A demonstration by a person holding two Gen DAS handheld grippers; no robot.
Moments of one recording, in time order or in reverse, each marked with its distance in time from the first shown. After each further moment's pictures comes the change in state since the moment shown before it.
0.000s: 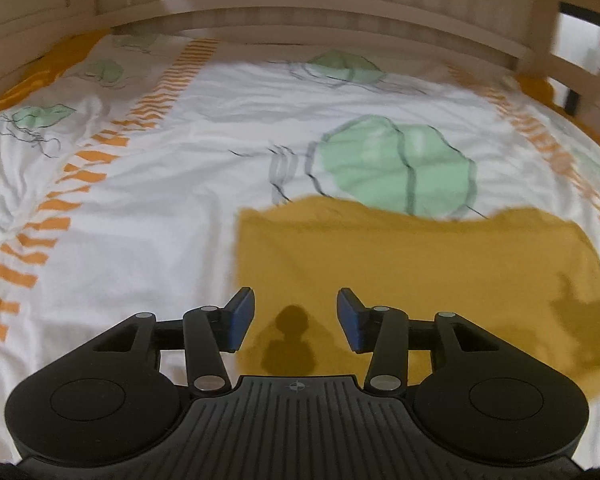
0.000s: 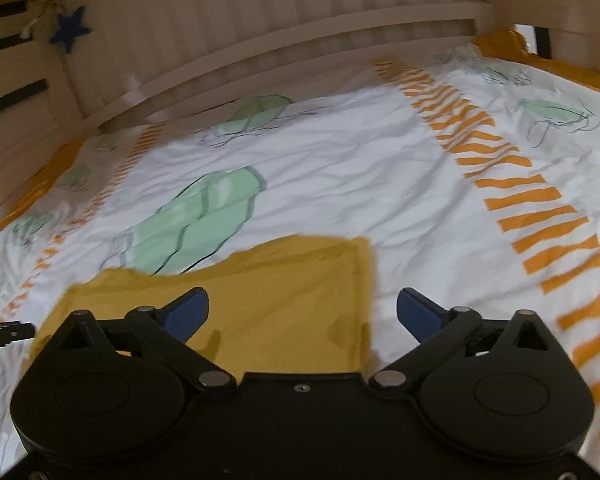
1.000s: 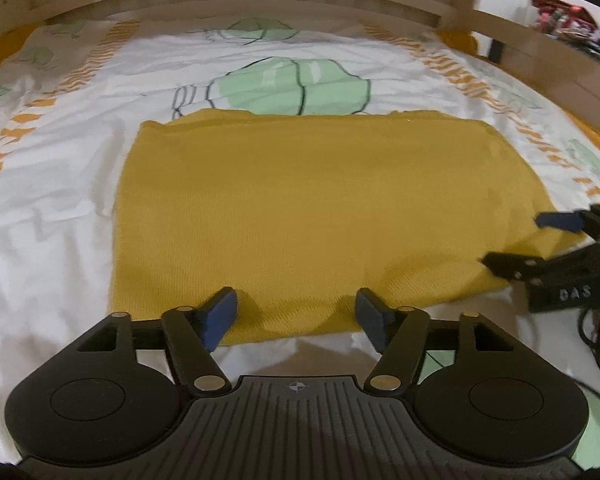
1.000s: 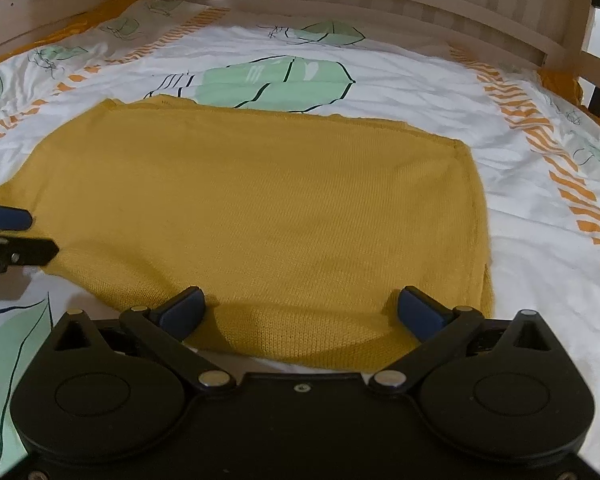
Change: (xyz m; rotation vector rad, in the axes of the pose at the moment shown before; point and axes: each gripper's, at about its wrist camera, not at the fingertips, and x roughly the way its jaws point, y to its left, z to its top) left arm -0.008 -0.043 -0.084 0.106 0.038 -0.176; right arm 0.013 0.096 -0.098 -0.359 0.157 -0.110
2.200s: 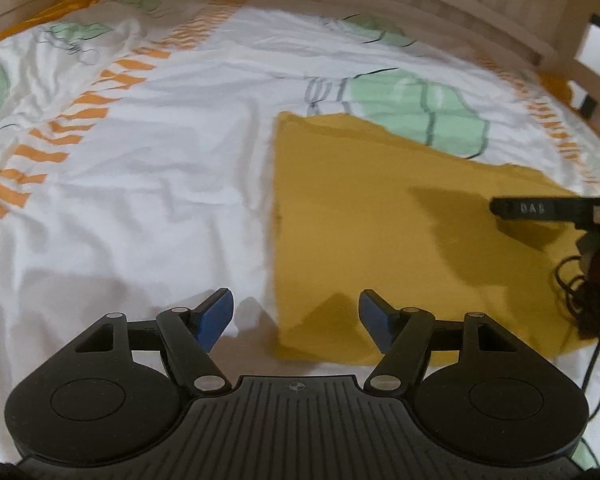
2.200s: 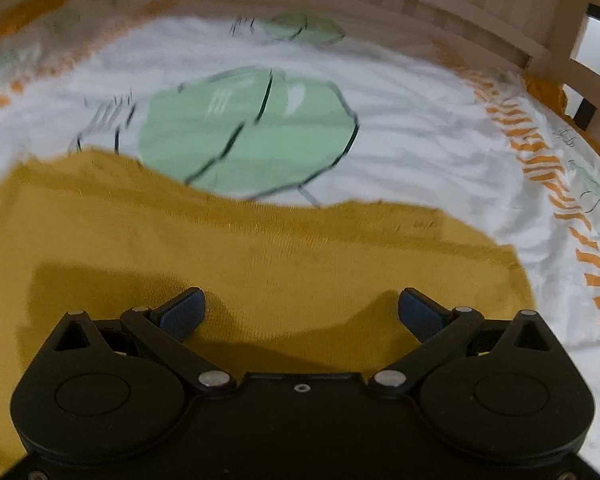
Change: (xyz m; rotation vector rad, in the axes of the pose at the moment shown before) left arm -0.018 0.076 0.016 -0.269 0.068 0.191; right arm 0.093 0.042 0.102 0.024 0.077 -0.157
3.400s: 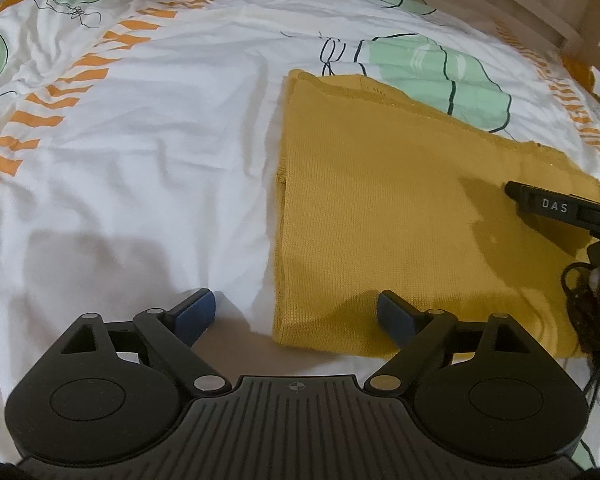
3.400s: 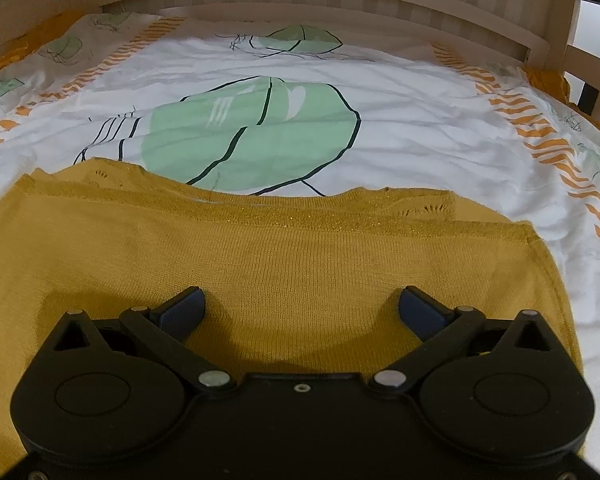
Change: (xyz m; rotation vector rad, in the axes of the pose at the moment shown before) left arm 0.017 -0.003 0.001 -0.026 0.111 0.011; right arm 0.002 -0.011 -0.014 0.072 -0.072 0.065
